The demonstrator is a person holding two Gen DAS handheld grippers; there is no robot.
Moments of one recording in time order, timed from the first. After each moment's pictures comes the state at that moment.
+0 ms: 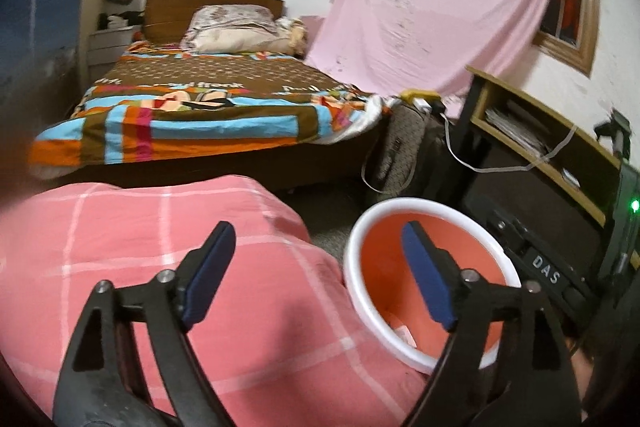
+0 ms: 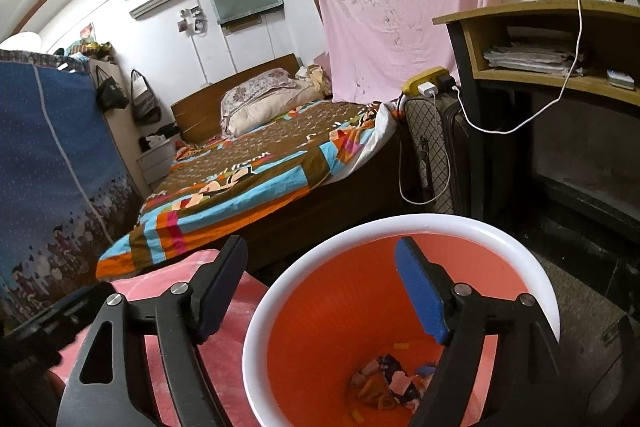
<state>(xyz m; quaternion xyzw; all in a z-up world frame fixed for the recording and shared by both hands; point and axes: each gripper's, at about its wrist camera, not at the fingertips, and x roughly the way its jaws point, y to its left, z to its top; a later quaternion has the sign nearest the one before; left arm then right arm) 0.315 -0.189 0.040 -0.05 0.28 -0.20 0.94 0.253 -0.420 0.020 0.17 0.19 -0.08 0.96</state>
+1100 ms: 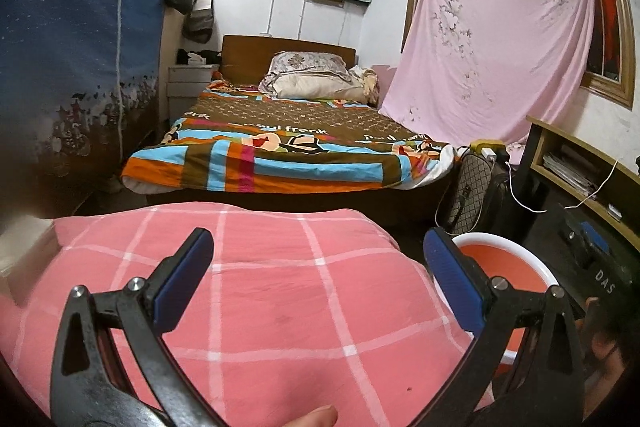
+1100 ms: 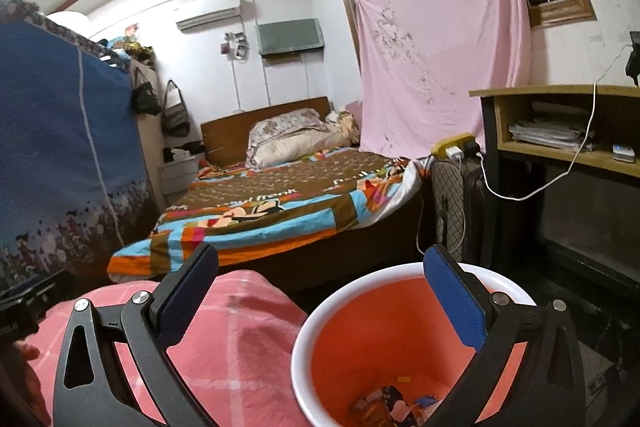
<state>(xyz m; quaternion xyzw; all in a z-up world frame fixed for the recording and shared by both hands) 0.257 -0.093 0.058 -0.06 0.20 -0.07 0.98 0.209 -0.354 0.052 0.09 0.10 -0.05 0.99</state>
